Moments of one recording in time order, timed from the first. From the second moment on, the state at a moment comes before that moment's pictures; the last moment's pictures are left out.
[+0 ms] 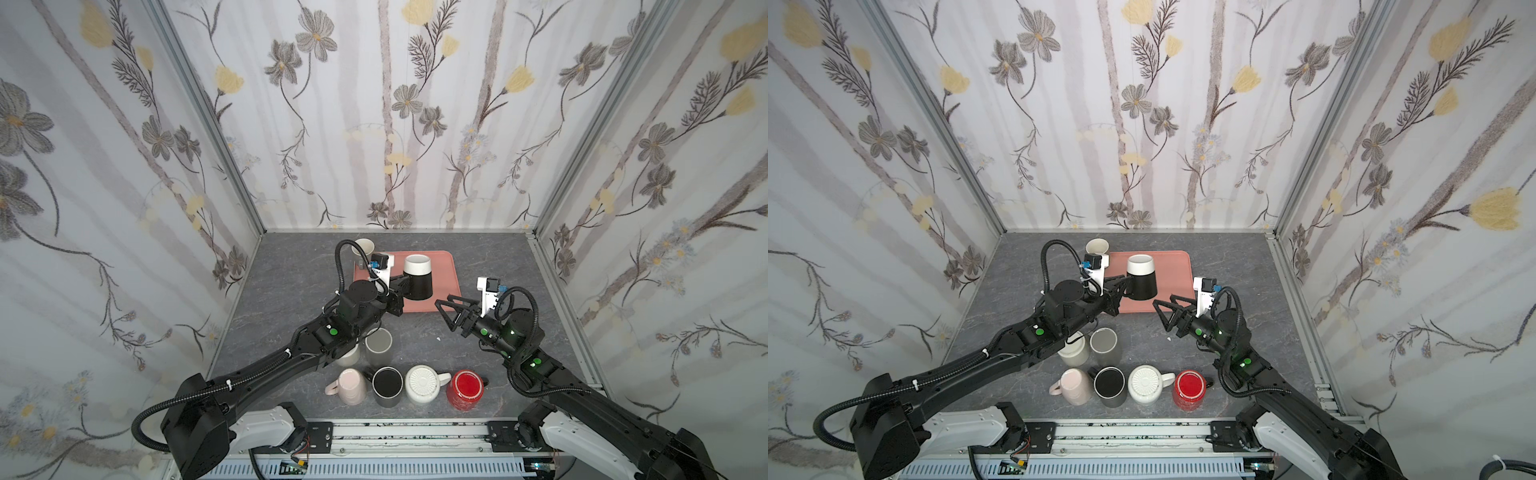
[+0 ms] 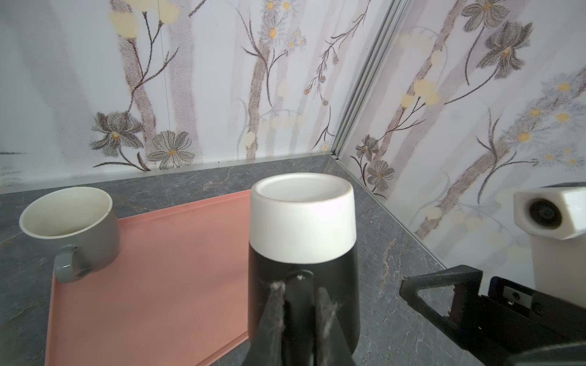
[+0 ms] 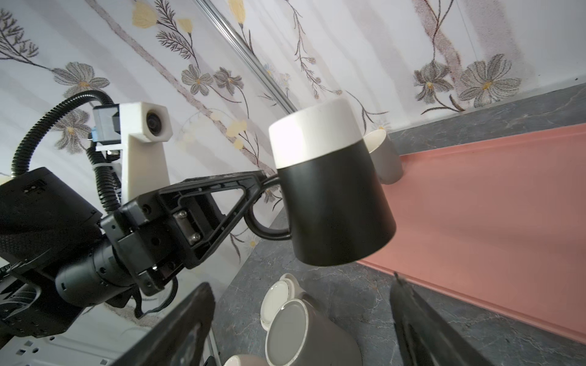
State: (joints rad) left arm -0.83 1.20 0.85 0.17 -0.14 -0.35; right arm 0.62 0.87 0.42 0.47 -0.28 0.72
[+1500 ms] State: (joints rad) left arm -0.99 1.77 0.95 0.30 -0.11 -0.39; right arm 0.41 1.05 0.54 0.01 0.01 0.60
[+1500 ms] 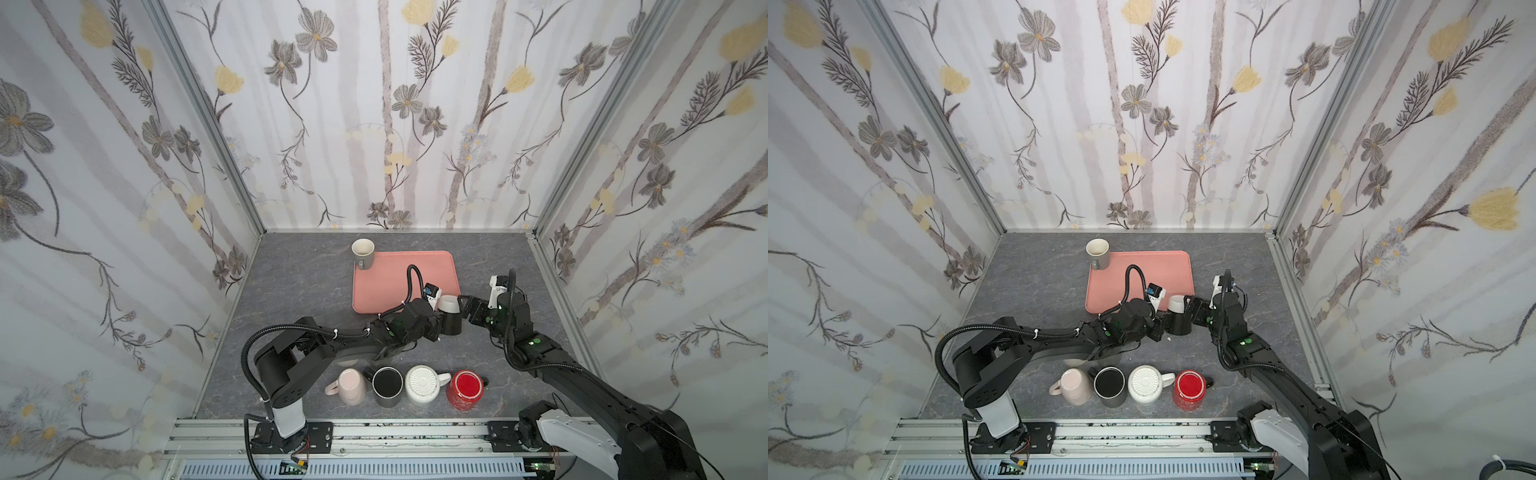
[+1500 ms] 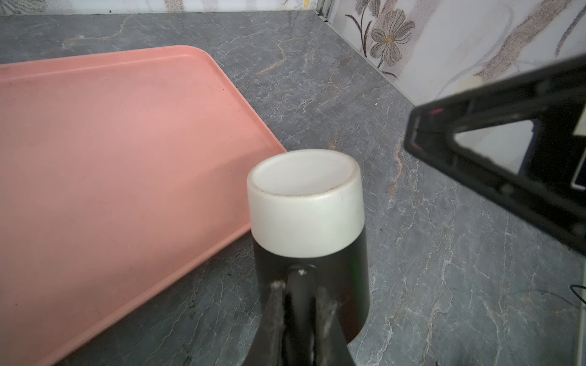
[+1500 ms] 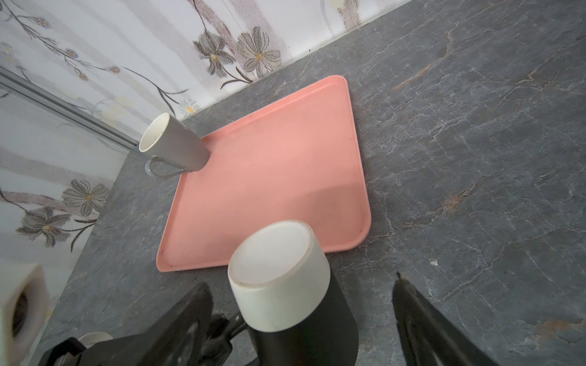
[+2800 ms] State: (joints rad) left arm -1.06 1.57 1.03 0.04 -0.15 -0.35; right arm 0.46 1.01 0.47 0.00 -0.02 0.58
